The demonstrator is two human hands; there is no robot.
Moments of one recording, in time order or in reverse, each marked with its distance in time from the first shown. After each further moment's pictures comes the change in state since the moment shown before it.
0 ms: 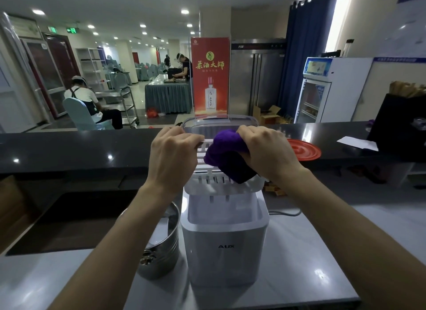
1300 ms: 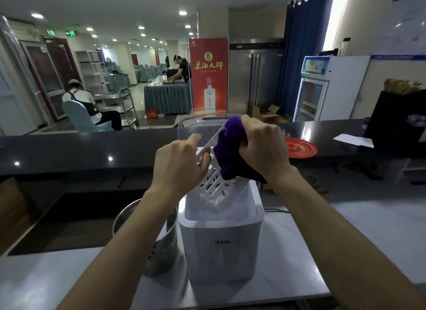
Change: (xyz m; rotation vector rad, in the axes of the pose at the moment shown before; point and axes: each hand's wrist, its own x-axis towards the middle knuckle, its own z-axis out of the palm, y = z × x) left_hand -0.009 0.021 0.010 0.030 -0.139 -0.151; right_hand -0.001 -0.004 0.003 0.127 0.197 0.202
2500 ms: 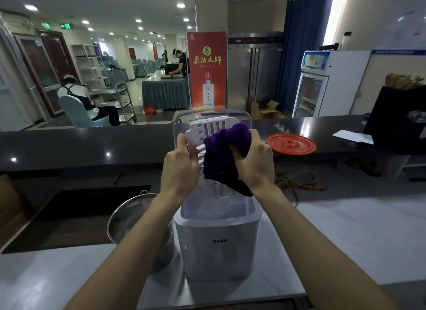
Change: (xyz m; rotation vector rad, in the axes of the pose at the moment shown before) left_hand -0.016 -0.009 0.059 -0.429 -0.037 -0.331; right_hand -0.044 0.002 0.053 0.397 0.066 0.459
